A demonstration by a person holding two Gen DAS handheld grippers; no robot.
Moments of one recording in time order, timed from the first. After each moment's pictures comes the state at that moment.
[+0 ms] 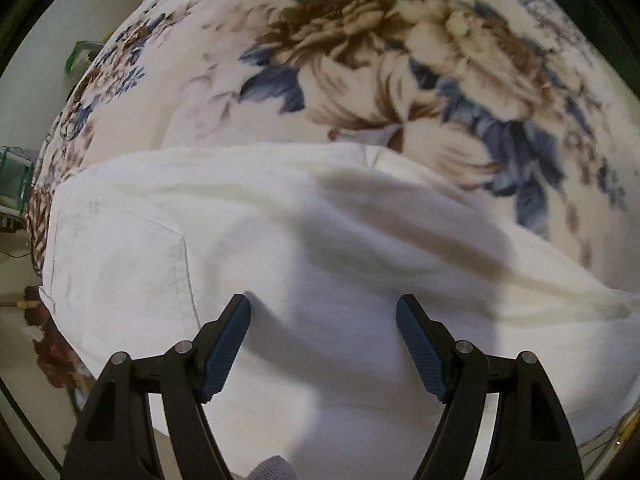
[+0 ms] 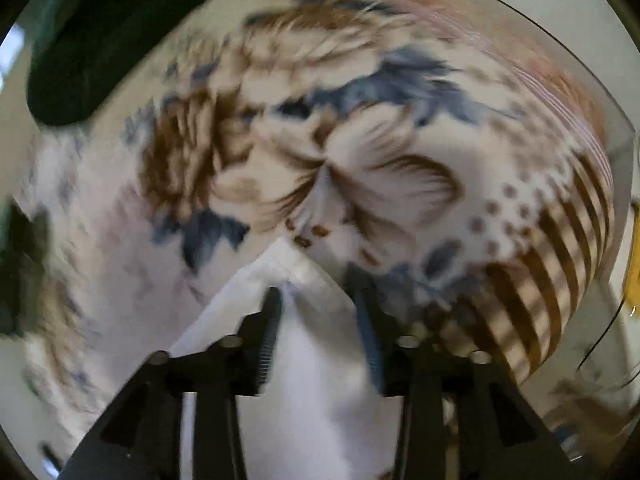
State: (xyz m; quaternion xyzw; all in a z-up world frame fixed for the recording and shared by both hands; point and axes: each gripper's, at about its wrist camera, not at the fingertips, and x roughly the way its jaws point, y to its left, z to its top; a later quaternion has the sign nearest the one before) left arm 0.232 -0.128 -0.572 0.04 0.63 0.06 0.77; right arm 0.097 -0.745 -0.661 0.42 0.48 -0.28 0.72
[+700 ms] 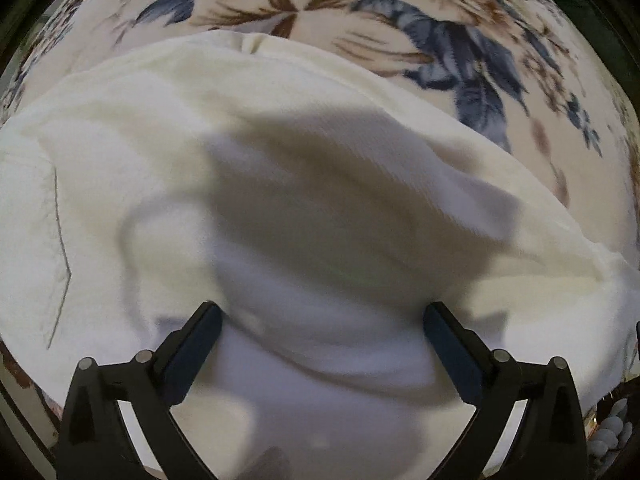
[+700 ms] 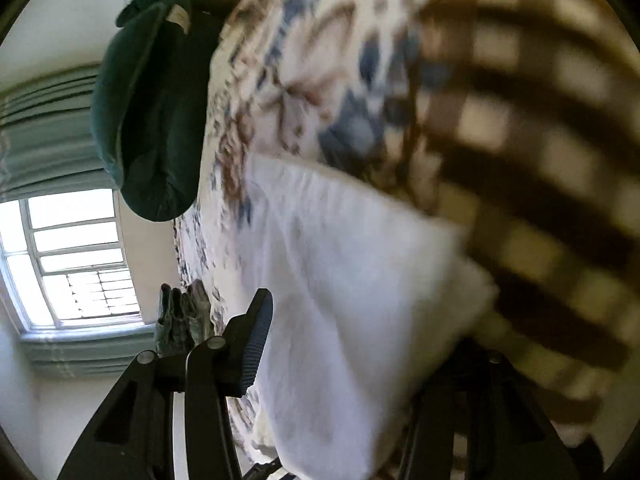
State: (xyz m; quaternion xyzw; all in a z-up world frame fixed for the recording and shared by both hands) left arm 0.210 -0.169 -0.637 -0.01 0.68 0.00 0.73; right arm 0.014 -0.684 -0.776 0.69 0.27 -0.12 0.66
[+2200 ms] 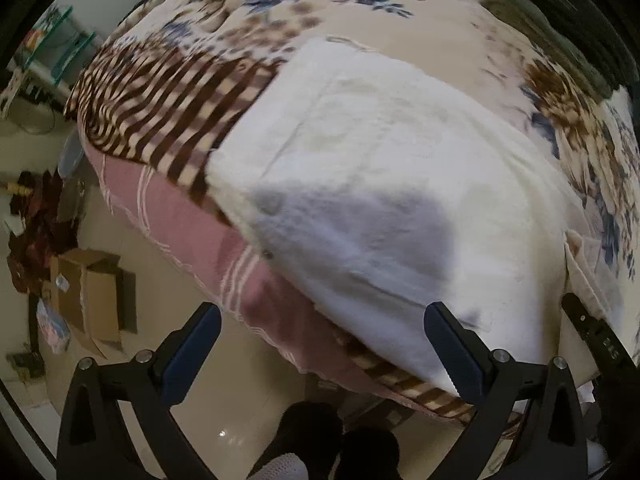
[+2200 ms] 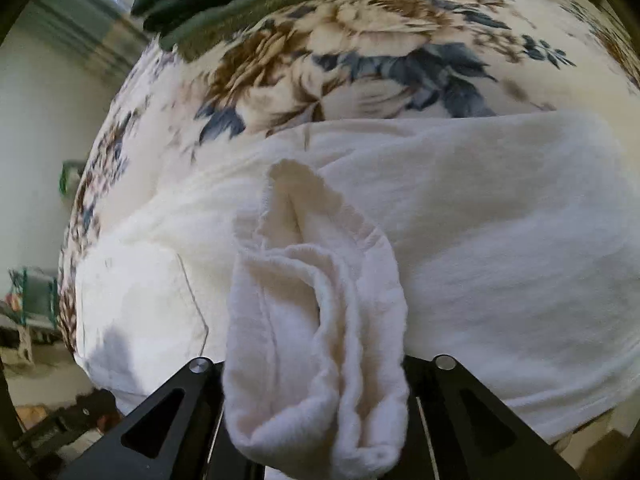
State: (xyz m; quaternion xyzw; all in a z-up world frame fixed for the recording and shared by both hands) left arm 0.135 0.125 -0.551 -0.11 0.63 0.15 0.75; right arm 0.199 -0.169 -0.680 0.24 0.57 0.03 0.79
